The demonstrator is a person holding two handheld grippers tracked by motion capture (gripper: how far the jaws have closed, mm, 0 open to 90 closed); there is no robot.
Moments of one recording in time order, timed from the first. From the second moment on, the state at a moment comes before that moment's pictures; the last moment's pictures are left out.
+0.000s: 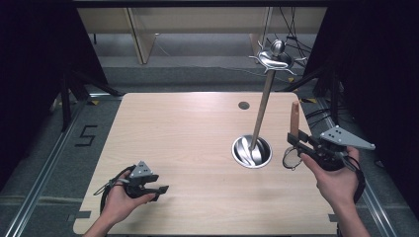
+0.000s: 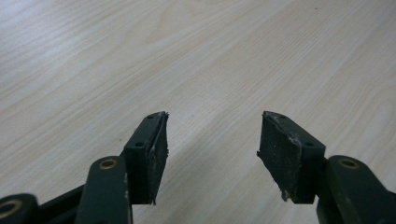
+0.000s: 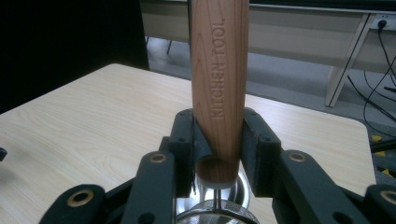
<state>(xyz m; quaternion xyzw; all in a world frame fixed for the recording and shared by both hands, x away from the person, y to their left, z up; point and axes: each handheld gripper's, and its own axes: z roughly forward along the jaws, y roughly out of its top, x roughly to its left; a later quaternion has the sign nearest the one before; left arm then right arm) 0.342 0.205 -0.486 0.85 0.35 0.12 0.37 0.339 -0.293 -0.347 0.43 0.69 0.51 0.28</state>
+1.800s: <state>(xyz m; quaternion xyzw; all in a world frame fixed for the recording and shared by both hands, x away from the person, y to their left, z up) 0.341 0.207 -0.486 0.85 0.36 0.12 0.37 0.349 -0.280 -0.315 0.42 0.66 0.55 0.30</state>
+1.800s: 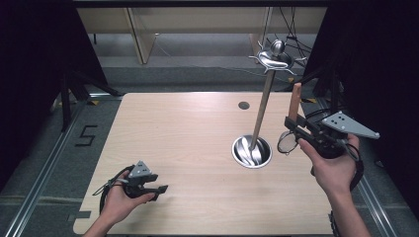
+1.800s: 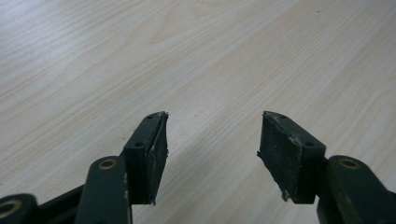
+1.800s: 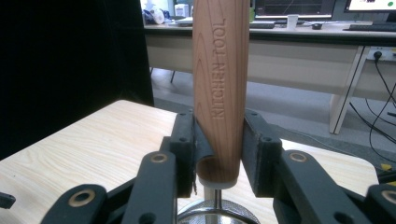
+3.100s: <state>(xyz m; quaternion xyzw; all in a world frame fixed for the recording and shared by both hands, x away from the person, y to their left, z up) 0.341 0.207 -0.486 0.85 0.36 0.12 0.37 0.351 -0.279 -0.296 0.40 0.64 0.58 0.31</state>
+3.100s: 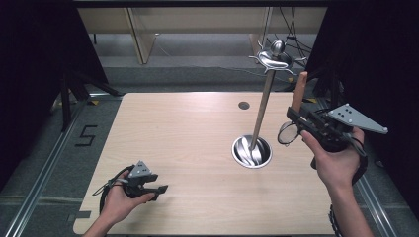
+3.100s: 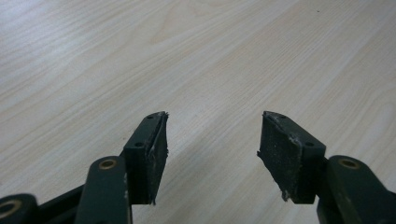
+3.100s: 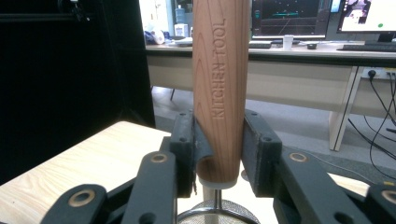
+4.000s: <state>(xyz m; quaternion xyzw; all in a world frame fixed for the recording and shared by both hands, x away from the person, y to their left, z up) 0.340 0.205 -0.487 0.84 0.36 0.12 0.38 0.354 -0.274 -0.289 0.40 0.64 0.58 0.30</state>
